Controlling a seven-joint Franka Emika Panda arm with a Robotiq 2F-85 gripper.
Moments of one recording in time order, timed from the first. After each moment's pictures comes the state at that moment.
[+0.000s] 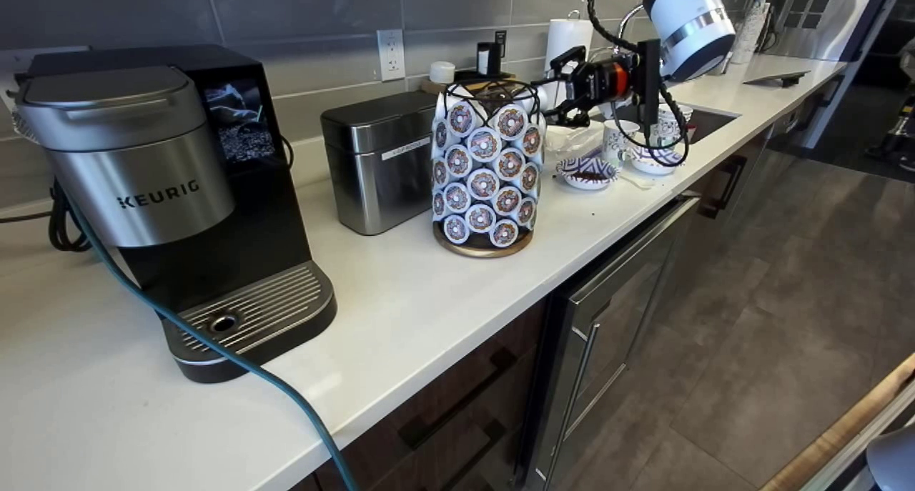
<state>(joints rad) -0.15 0.39 -0.07 -1.87 1.37 1.54 -0.52</state>
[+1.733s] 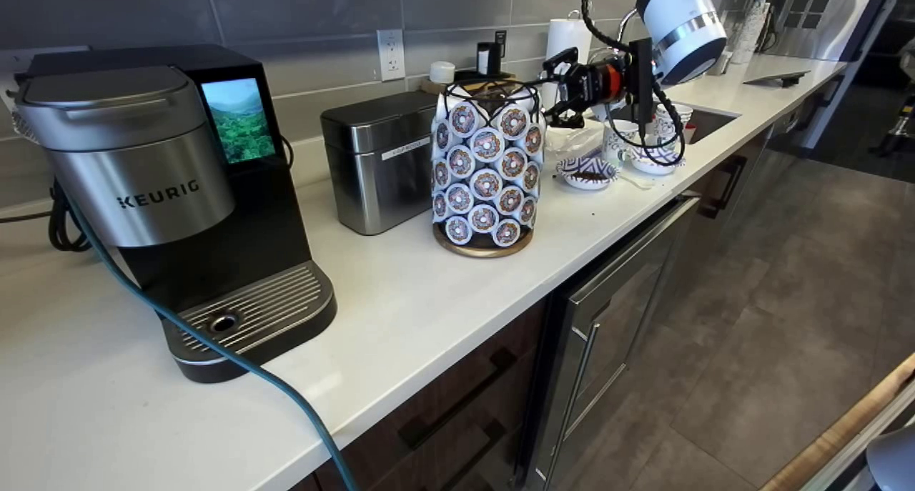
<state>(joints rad) -0.14 0.41 -0.05 -1.86 1.39 1.54 -0.46</state>
